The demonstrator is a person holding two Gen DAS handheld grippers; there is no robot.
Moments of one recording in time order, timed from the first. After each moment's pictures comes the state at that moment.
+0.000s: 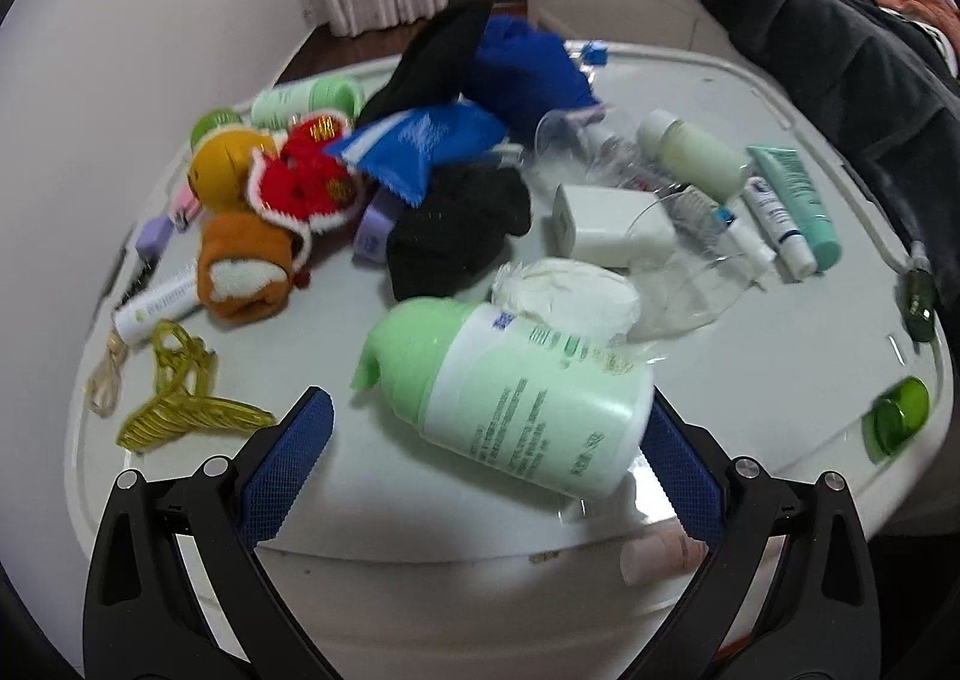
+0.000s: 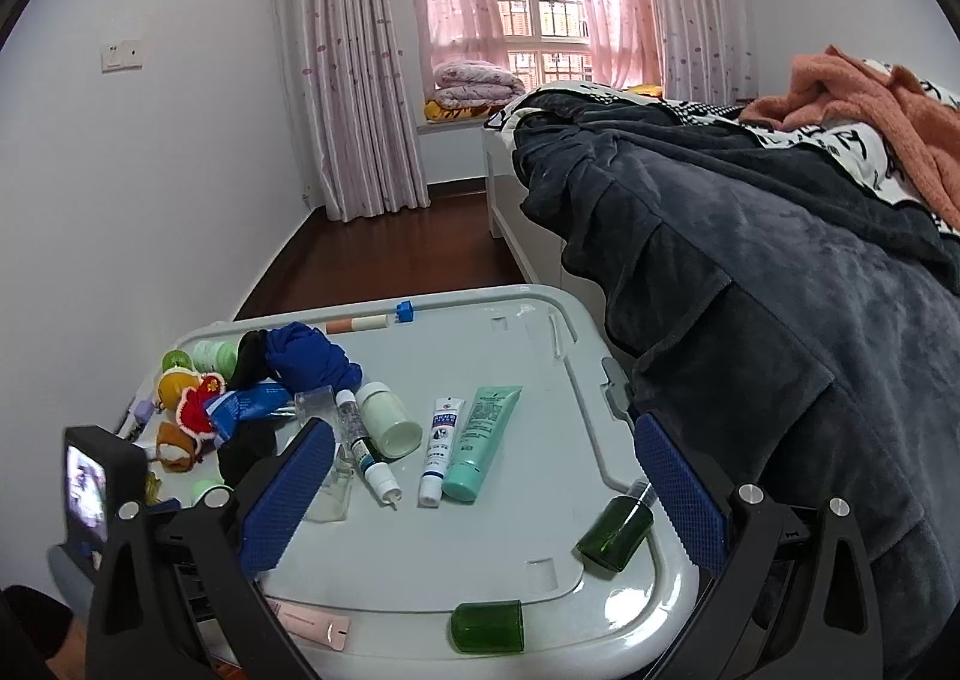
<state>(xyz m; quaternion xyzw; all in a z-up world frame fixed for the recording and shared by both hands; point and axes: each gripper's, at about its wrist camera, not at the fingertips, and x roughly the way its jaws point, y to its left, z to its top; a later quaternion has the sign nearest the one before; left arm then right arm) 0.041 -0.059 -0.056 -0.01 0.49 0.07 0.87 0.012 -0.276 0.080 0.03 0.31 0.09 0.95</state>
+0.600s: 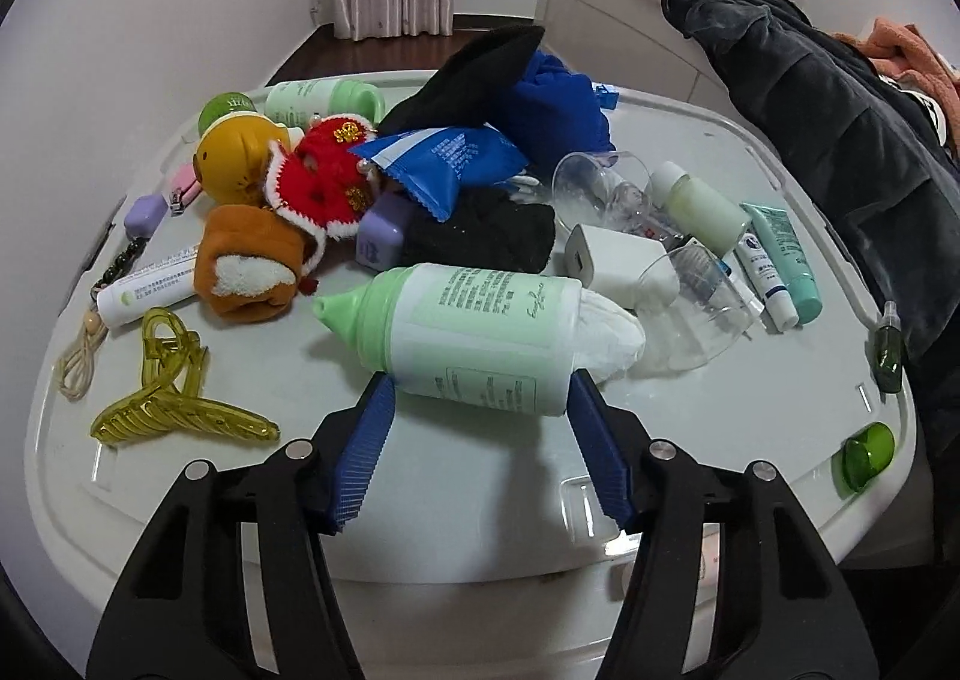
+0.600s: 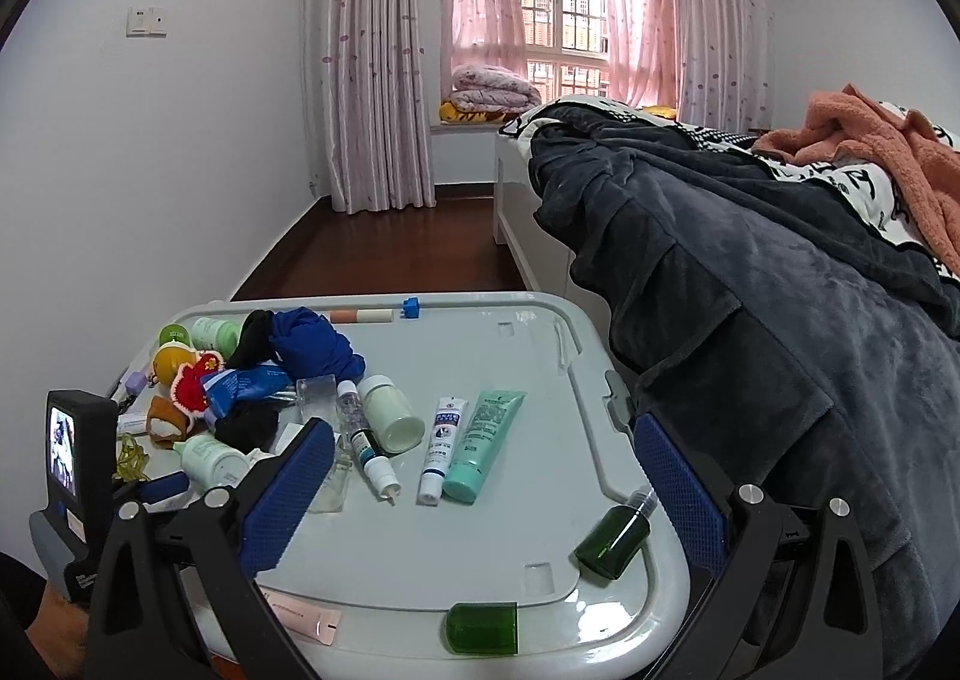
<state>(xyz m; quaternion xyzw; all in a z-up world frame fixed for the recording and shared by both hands) 0.031 -0.032 -0.048 -0.07 0.45 0.05 0.89 0.004 -0.259 0.079 -0.02 0.30 0.09 0.95</state>
